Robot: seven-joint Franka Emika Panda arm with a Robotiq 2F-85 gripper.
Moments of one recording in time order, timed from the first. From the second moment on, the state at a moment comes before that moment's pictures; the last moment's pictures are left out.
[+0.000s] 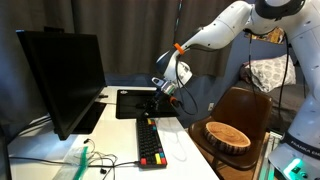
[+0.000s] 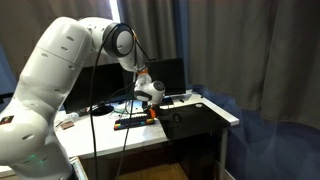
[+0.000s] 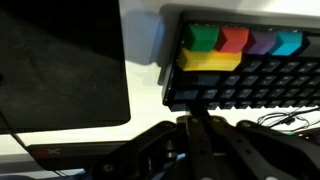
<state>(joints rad) -0.14 0.63 0.51 -2.05 1.08 2.84 -1.89</state>
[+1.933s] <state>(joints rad) 0.07 0.15 0.26 -2.34 0.63 2.52 -1.18</state>
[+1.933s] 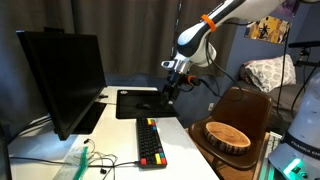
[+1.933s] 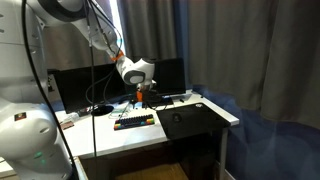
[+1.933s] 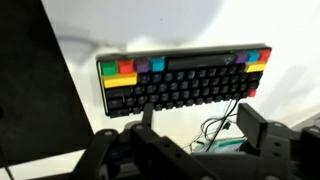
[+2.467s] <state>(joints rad) 0.07 -0.02 0.20 -2.31 0.51 2.13 -1.11</state>
